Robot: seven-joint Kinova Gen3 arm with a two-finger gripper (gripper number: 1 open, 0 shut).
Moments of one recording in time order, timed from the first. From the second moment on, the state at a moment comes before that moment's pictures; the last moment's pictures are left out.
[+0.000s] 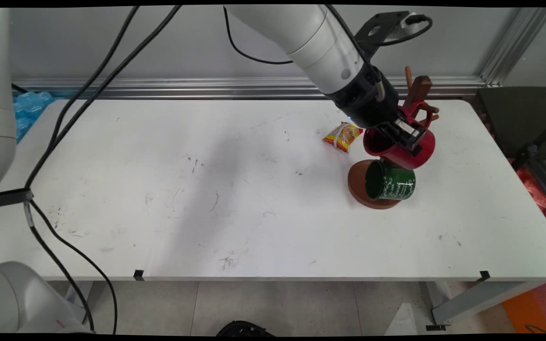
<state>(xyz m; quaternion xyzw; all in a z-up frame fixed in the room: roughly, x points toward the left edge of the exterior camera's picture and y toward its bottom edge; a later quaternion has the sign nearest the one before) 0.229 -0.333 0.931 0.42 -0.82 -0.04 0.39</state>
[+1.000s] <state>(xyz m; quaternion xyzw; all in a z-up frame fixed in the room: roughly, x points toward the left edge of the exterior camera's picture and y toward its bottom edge) 0.218 -0.299 0.959 0.40 -0.82 -0.05 0.41</state>
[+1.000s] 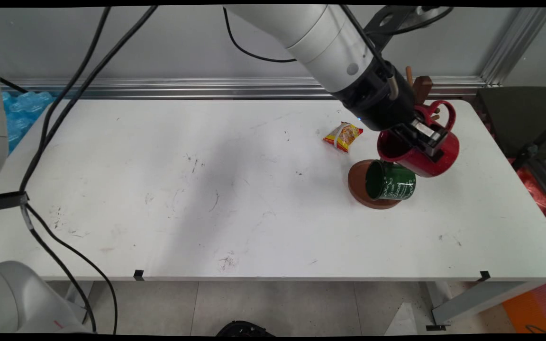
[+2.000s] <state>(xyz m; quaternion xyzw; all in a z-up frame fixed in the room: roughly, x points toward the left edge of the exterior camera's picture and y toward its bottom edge) 0.281 -0.254 0.970 0.35 -0.87 -0.03 0.35</state>
